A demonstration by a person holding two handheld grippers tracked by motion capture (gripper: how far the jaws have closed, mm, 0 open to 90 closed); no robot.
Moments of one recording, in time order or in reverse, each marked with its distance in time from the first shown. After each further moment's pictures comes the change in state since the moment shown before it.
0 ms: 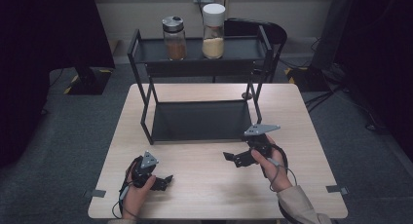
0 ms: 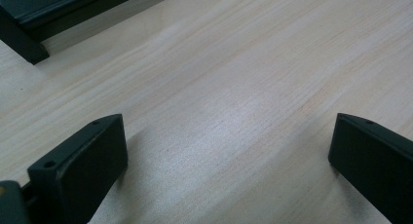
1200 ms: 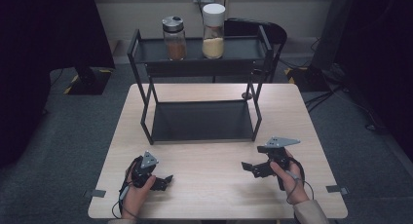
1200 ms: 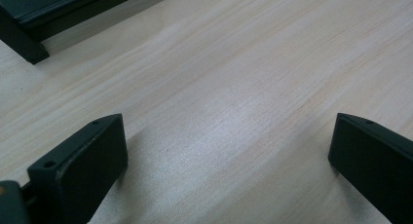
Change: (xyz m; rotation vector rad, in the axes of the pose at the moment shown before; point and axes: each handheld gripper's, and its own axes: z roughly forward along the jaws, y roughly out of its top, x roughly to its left) left arm 0.000 0.000 0.000 0.000 0.000 -0.001; right arm -0.024 -0.062 -0.026 -0.008 -0.029 0.082
